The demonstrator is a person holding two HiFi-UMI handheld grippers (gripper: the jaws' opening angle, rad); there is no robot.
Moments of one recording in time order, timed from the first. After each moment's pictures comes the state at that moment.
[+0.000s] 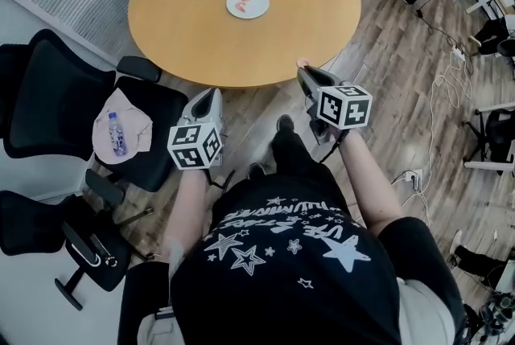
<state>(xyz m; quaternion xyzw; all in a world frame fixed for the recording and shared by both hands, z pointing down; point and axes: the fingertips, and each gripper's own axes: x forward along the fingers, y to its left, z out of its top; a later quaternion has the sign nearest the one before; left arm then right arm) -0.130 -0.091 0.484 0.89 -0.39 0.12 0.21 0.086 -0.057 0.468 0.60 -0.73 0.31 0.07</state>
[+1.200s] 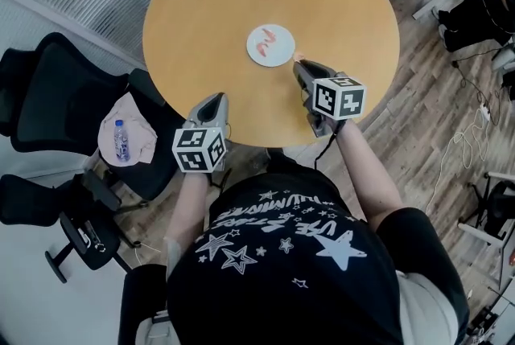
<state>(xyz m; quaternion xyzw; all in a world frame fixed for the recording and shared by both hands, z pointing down) -0.080 -0.248 0.504 0.85 -0.46 0.15 0.23 0.115 -0.295 0.498 0.50 -0.80 0.32 0.11</state>
